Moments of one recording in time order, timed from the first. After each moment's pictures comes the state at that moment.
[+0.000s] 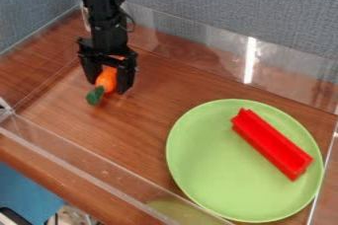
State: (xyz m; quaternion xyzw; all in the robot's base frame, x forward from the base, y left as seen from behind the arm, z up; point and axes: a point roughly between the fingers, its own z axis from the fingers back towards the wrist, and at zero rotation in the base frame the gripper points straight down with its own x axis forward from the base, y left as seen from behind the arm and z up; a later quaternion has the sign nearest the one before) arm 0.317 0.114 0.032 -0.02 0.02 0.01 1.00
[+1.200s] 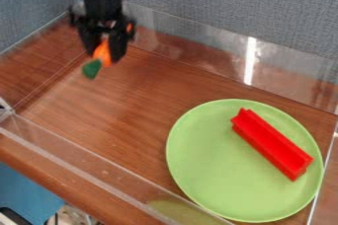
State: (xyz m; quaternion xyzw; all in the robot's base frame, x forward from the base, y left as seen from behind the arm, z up) arm 0.315 0.087 0.124 0.00 -0.06 0.02 1.00
